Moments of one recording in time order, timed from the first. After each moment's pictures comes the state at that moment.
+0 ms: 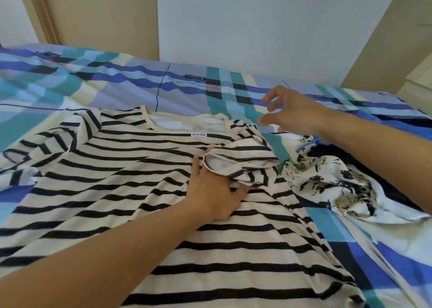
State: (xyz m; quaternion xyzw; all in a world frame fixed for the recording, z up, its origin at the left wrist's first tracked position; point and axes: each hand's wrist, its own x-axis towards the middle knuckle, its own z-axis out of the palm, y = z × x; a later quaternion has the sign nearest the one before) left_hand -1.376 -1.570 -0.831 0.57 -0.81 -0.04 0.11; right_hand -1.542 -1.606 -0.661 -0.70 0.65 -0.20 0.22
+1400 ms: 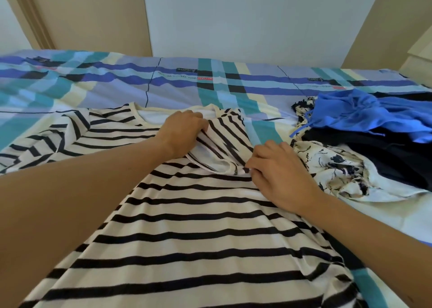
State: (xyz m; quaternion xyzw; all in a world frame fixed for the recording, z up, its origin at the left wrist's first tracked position) left_hand -1.327 -1.663 -0.785 0.48 -0.86 0.10 0.13; right_hand -1.572 -1.544 -0.792 -0.86 0.48 -0.14 -0.14
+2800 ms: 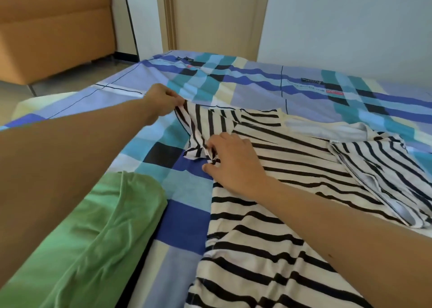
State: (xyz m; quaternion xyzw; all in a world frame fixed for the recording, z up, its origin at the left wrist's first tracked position) left_hand -0.942 -1.606 -0.738 0.75 -0.46 -0.23 0.41; right_hand -1.165 -1.548 -0.790 -0.89 0.40 -0.19 0.04
